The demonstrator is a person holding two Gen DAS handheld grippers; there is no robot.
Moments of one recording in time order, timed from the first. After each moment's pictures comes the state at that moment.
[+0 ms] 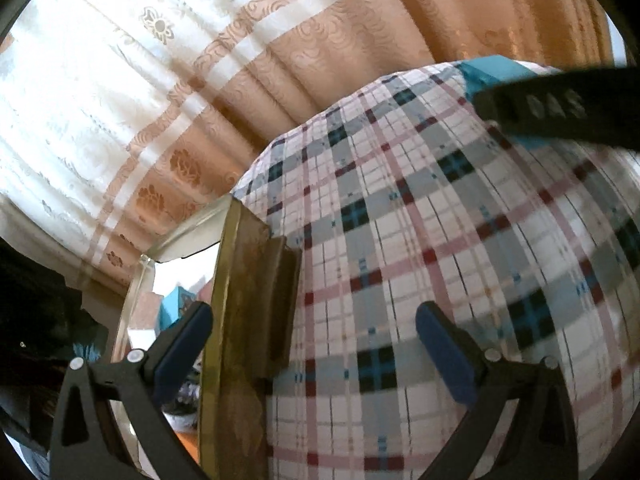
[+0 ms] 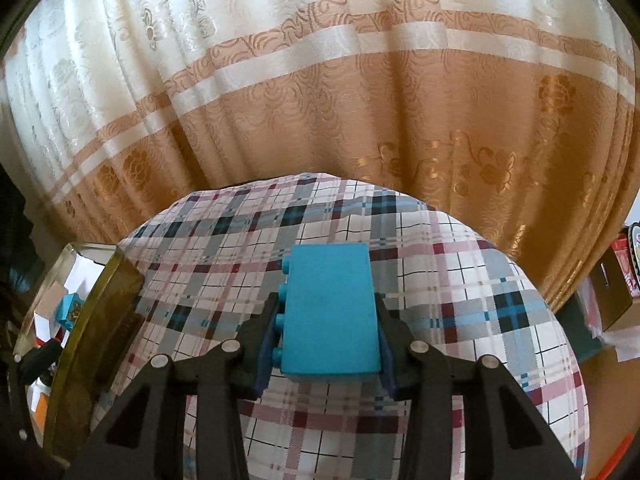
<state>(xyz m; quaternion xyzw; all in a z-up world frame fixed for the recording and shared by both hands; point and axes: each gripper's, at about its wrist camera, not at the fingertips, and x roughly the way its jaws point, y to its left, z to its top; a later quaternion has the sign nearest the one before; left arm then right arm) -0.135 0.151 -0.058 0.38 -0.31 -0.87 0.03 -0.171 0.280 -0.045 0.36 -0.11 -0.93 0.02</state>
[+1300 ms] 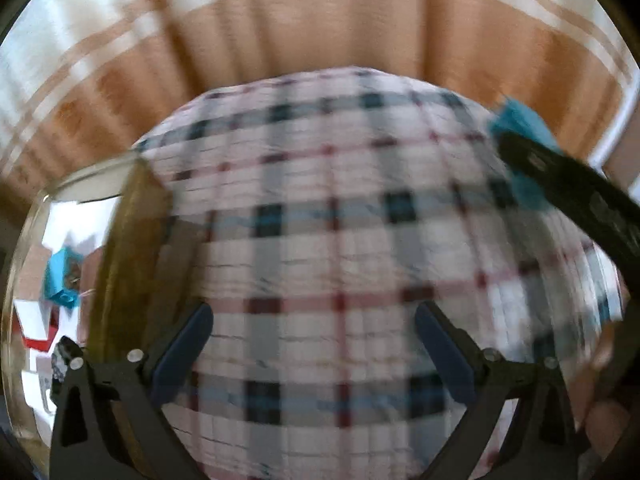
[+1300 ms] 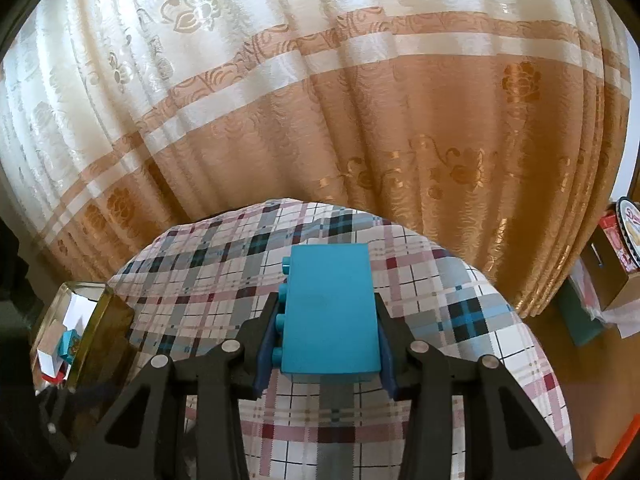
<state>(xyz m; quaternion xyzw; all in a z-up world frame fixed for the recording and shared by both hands) -0.169 0.163 -0.058 0.50 -0.12 -0.86 -0.08 -0.164 0.313 -0.042 0.33 -0.15 -0.93 -0.01</state>
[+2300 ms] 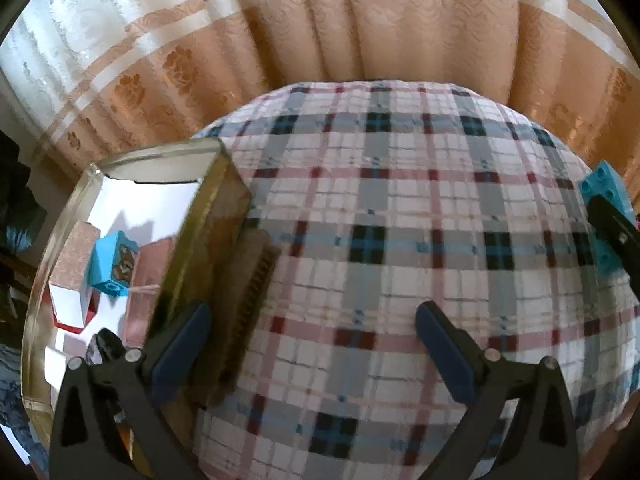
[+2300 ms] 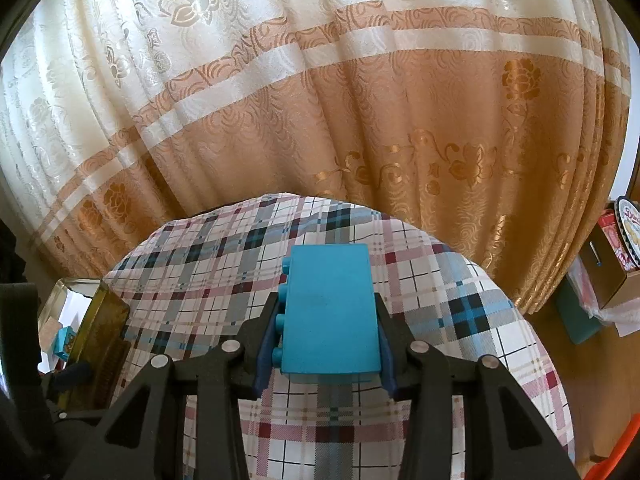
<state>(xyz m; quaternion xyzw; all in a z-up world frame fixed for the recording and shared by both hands) -0.195 0.133 -0.058 0.50 -0.09 -0.86 0.04 -0.168 0.313 -0.045 0.34 -0.15 -0.93 -0.02</state>
